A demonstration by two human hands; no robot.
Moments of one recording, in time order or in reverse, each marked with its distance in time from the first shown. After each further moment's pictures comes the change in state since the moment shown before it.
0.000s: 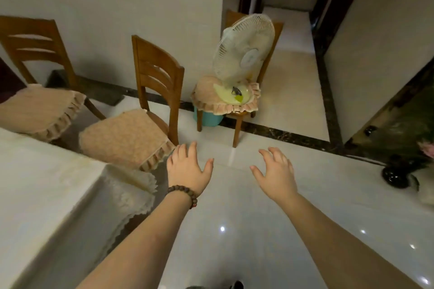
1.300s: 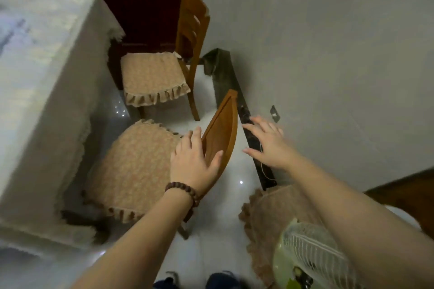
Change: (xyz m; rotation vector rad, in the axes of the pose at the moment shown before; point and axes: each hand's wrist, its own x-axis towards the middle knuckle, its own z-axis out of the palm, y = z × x) left_hand 0.590 -0.023 -0.037 -0.178 0.482 -0.948; right_hand 0.794 -0.295 0.090 -0.221 -0.448 -1.379
